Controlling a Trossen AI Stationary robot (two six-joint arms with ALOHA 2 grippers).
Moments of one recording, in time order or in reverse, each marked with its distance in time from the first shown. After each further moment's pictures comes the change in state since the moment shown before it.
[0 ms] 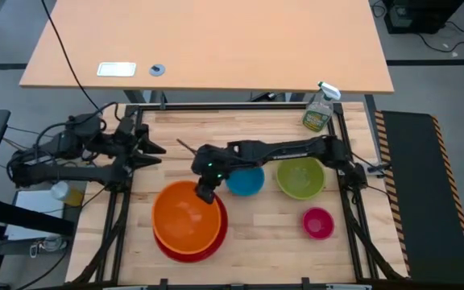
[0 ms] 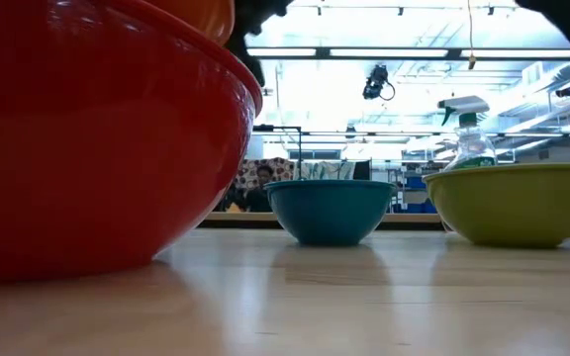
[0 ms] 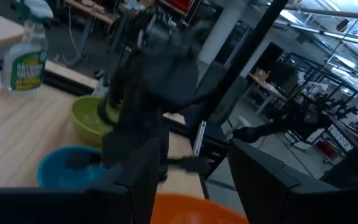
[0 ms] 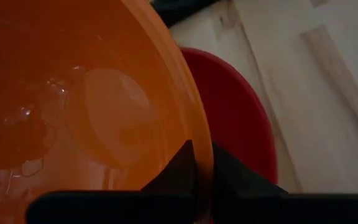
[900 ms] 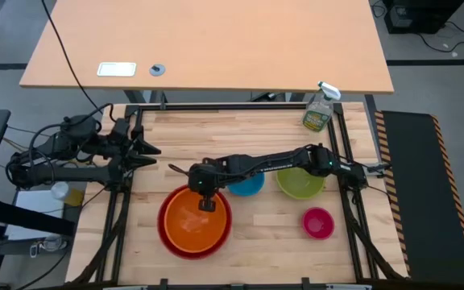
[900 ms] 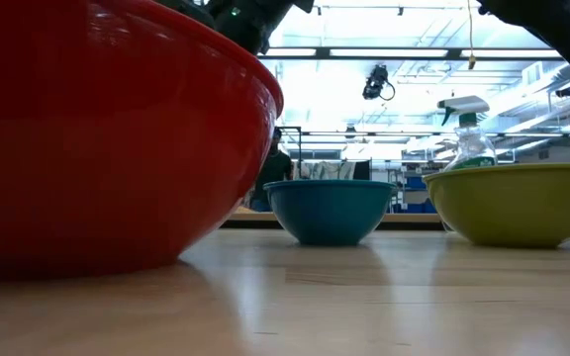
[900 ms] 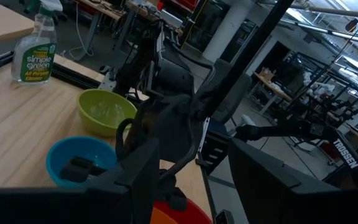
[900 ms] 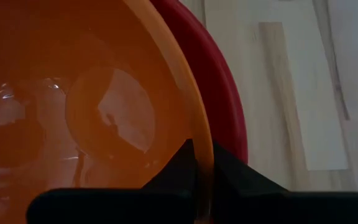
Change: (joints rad) left arm 0.000 -0.042 0.000 -0.075 -0.014 -0.012; right arm 0.050 0.157 0.114 -0.139 0.280 -0.353
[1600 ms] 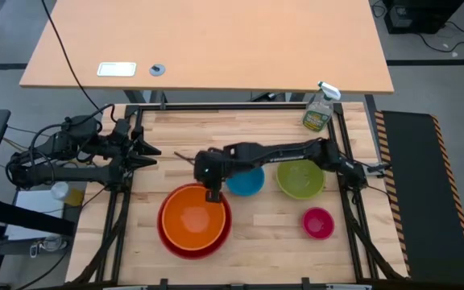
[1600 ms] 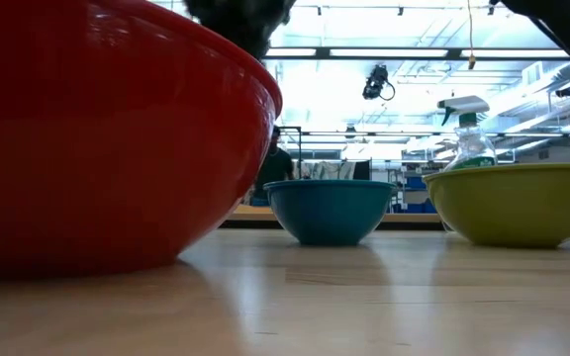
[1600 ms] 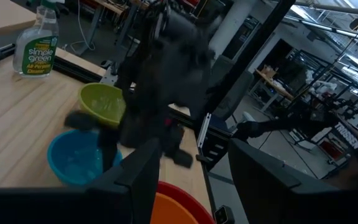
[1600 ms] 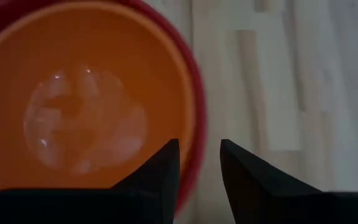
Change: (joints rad) left arm 0.000 0.000 0.000 -0.020 0.000 -0.008; right arm -0.042 -0.114 0.002 -0.127 -0.009 -0.056
